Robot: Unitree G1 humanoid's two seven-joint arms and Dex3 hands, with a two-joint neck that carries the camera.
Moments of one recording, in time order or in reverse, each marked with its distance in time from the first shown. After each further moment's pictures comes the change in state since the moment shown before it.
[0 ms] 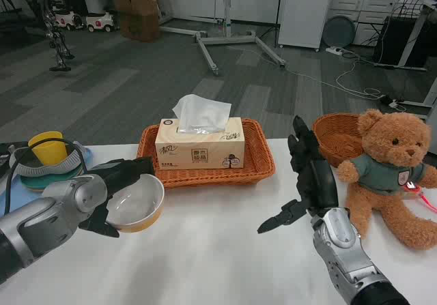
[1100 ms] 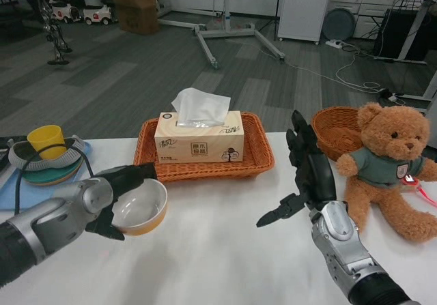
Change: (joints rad) left arm 0.003 -0.063 -0.041 0.106 -0.040 -0.025 0.010; right arm 0.000 -0.007 0.010 0.007 0.004 0.001 0.000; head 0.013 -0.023
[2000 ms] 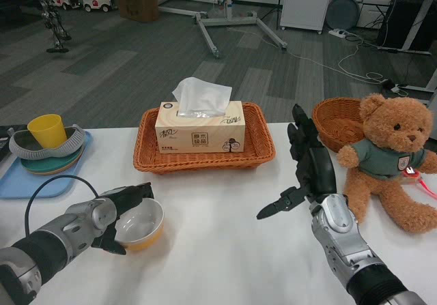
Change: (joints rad) left arm 0.038 -0.235 0.046 0.630 0.089 -0.369 0.095; right arm 0.000 0.001 0.008 0.018 0.006 0.000 0.002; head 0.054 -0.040
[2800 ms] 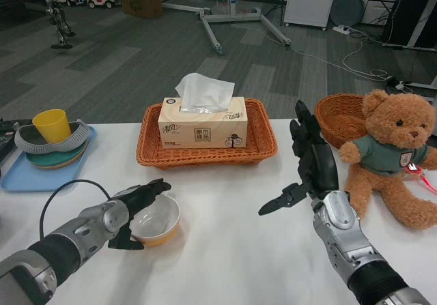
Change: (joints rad) left arm 0.048 -0.064 0.069 0.004 0.040 -0.057 0.028; right arm 0.000 0.003 0.003 0.003 0.001 -0.001 0.001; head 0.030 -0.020
